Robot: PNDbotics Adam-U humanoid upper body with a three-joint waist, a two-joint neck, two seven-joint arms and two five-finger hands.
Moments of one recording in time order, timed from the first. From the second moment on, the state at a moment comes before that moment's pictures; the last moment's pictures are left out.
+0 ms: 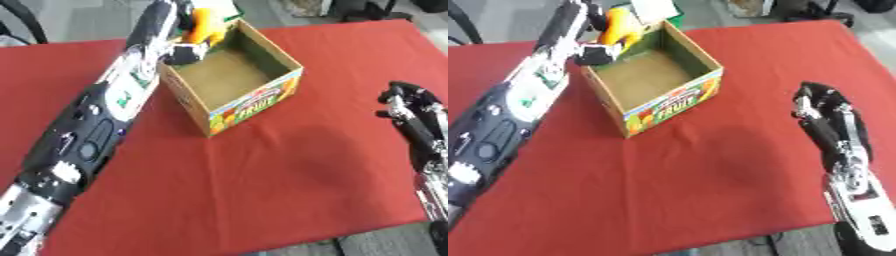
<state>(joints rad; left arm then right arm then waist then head) -1.05 0.24 -0.27 -0.93 -0.75 0.09 0.12 -0.32 -0.30 0.06 -1.59 -0.16 -0.05 -0.21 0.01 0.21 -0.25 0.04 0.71</state>
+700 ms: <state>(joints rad) -1.05 0.22 -0.23 -0.93 -1.05 -0.07 -0.06 -0.32 -0.30 0.07 -1.59 -0.16 -0.04 -0.20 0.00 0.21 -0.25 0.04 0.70</state>
